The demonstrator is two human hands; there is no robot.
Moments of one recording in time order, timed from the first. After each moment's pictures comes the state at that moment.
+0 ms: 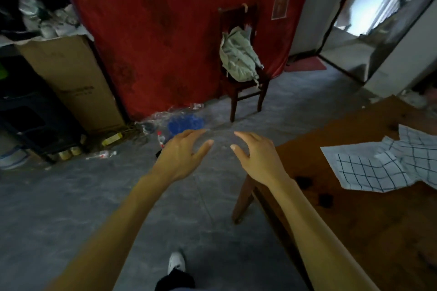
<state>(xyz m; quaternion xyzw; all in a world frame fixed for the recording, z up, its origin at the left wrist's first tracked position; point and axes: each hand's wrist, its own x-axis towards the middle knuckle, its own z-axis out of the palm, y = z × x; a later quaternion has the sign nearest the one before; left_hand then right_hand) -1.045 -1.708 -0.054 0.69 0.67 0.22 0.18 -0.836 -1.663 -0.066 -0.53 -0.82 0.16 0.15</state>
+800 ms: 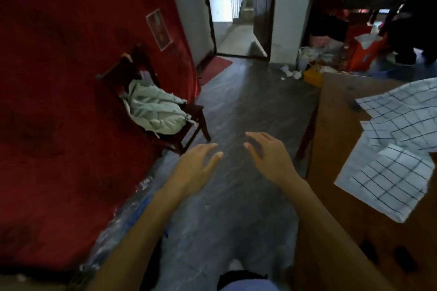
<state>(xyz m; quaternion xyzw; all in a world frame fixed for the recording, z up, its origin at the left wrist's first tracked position) -1.000 -1.248 -0.045 0.88 0.40 0.12 0.22 -0.801 -1.327 -0.084 -0.74 -0.56 0.11 0.35</state>
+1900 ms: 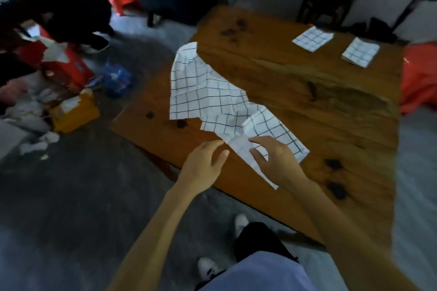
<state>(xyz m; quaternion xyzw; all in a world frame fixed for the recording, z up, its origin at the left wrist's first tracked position) -0.513 -1.121 -0.105 0.90 -0.26 -0.15 0.32 -0.592 -1.316 -0.120 -0.94 0.11 -0.03 0.33</state>
